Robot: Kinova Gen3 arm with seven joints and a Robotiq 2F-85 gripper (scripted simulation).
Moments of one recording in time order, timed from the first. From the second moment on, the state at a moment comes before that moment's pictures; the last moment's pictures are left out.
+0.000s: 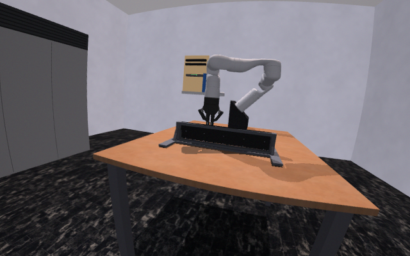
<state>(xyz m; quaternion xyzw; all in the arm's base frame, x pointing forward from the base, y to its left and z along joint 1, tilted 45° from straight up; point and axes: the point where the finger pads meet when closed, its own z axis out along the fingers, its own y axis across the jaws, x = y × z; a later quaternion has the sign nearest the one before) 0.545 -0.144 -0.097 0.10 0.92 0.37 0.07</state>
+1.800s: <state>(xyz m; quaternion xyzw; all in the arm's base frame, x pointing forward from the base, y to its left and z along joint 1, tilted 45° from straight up) 0.545 -0.143 -0.097 0.10 0.92 0.37 0.07</state>
